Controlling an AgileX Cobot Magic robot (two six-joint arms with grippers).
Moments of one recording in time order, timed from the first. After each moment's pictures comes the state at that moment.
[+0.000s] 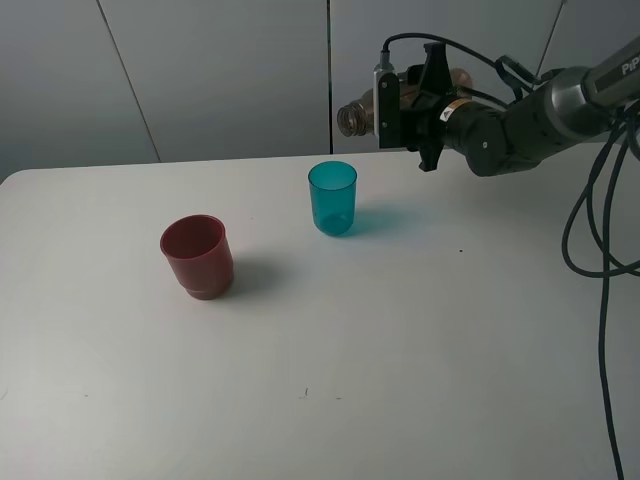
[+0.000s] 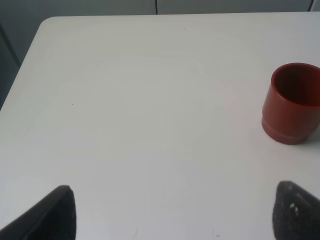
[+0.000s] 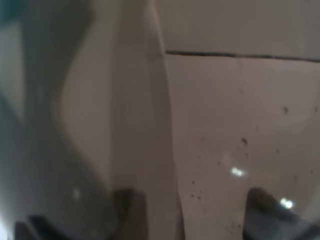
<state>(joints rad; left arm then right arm) 0.03 -0.01 -0.51 0.01 1.09 -0.02 0.31 2.13 -1.14 0.04 -0.65 -1.58</state>
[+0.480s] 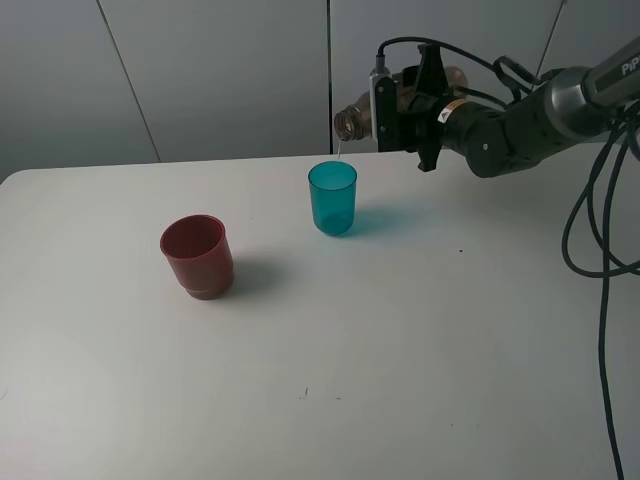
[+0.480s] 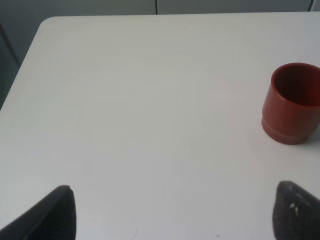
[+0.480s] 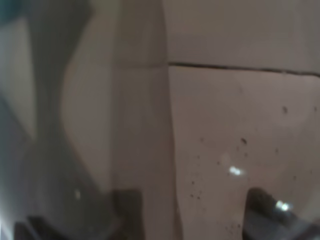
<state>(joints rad) 0.03 -0.01 -0.51 0.01 1.09 -0.02 0.31 2.13 -1.14 -0.01 -0.65 -1.59</state>
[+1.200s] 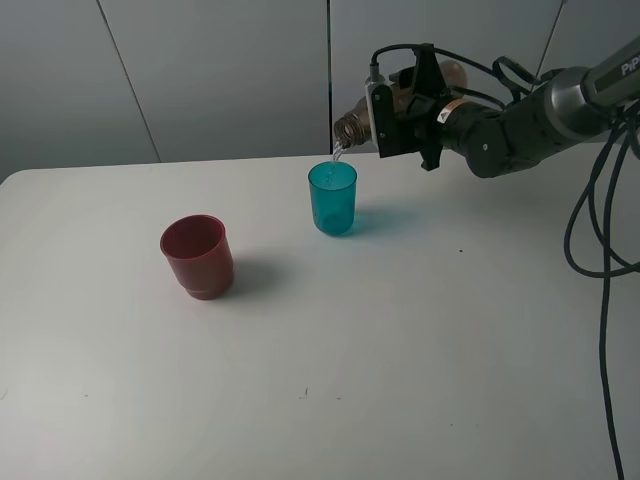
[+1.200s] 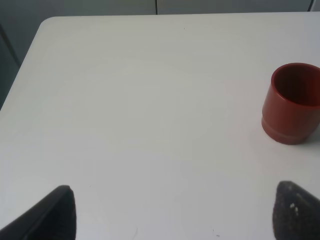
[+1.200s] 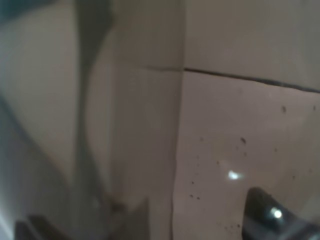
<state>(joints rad) 0.03 -0.01 -0.51 0.01 1.09 -0.02 0.31 2.13 -1.14 -0.01 -0.66 -1.67</state>
